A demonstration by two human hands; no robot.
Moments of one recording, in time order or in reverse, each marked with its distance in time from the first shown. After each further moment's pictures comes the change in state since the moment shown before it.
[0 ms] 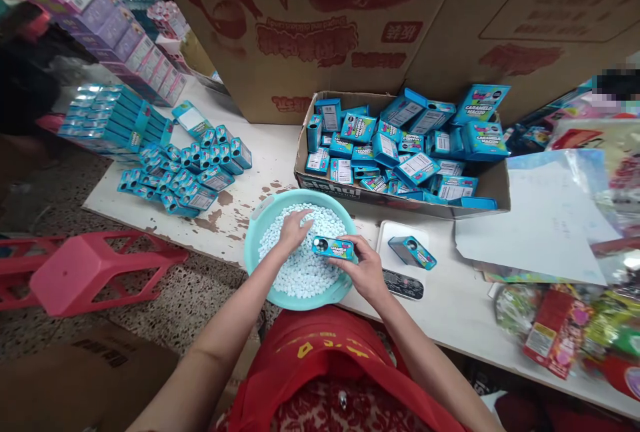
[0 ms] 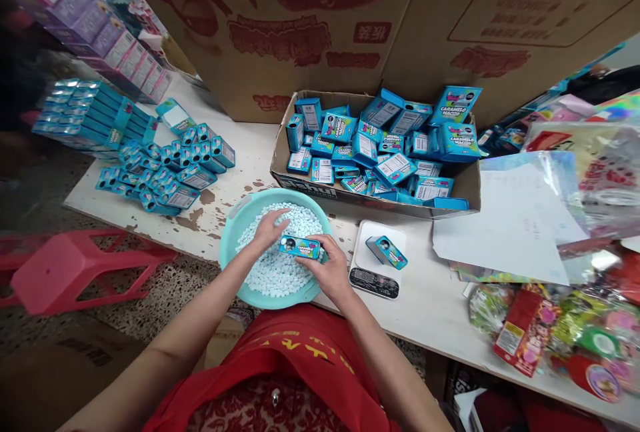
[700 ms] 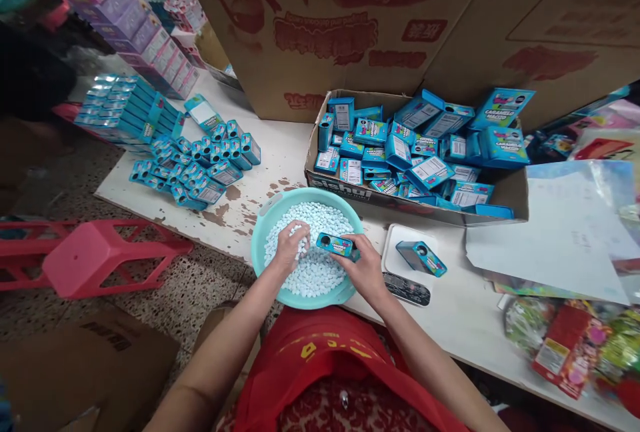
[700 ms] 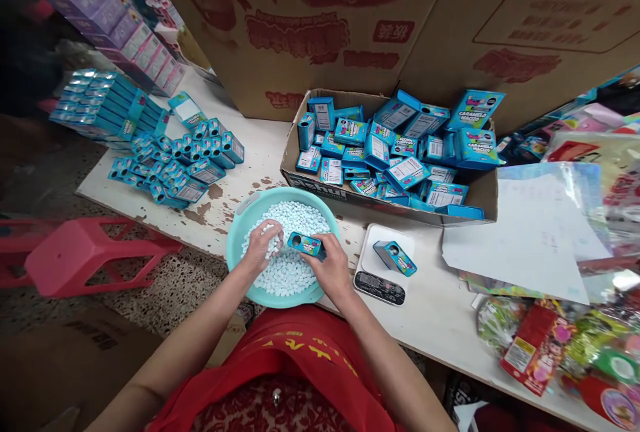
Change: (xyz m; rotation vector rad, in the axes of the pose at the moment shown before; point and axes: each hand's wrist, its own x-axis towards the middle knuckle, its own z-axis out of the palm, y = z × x) left_hand -0.049 0.010 -0.015 -0.603 0.042 -0.286; right_hand 0.007 0.008 0.014 -0.296 -0.050 -0.048
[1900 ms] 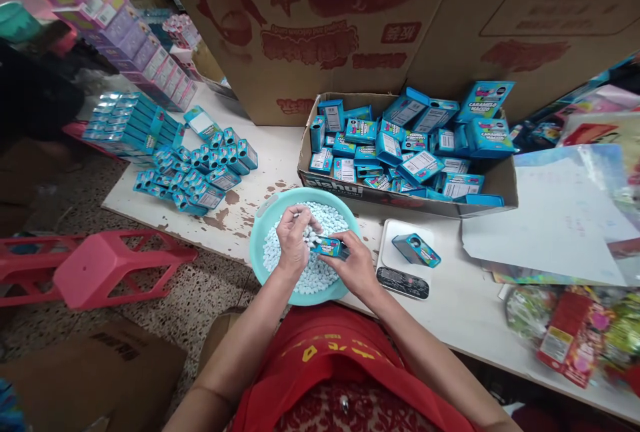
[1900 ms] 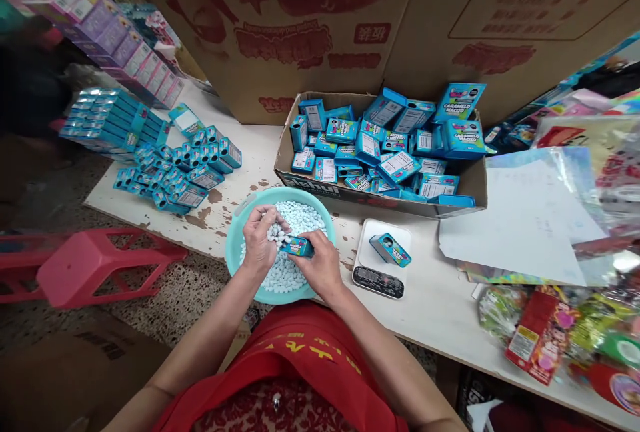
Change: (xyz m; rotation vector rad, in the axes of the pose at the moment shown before) left_hand -0.022 0.060 0.046 -0.522 0.147 0.197; right_hand -0.004 -0.022 -0.004 0.041 -0.029 -0.001
